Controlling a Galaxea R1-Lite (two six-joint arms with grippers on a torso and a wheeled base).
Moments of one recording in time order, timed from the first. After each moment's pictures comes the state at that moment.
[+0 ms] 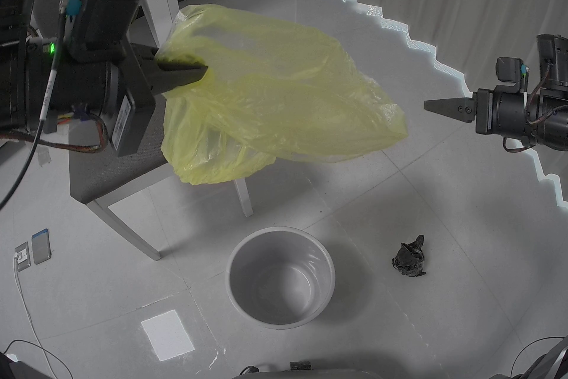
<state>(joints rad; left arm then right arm) -0.70 1.37 -1.40 0.29 0.03 0.65 0.24 1.53 -1.17 -0.07 0.30 0.11</state>
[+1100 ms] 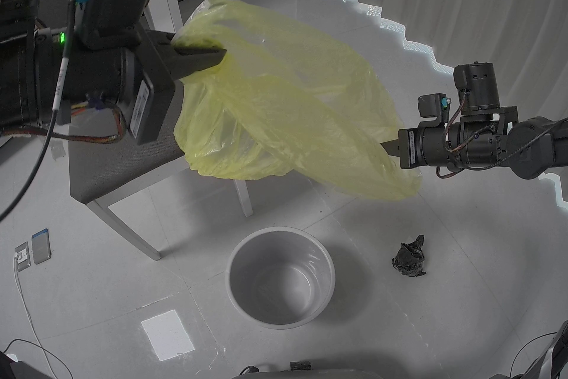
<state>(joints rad) -0.73 1.39 -1.38 0.18 0.02 0.63 0.36 1.84 -1.25 -0.13 0.30 0.12</state>
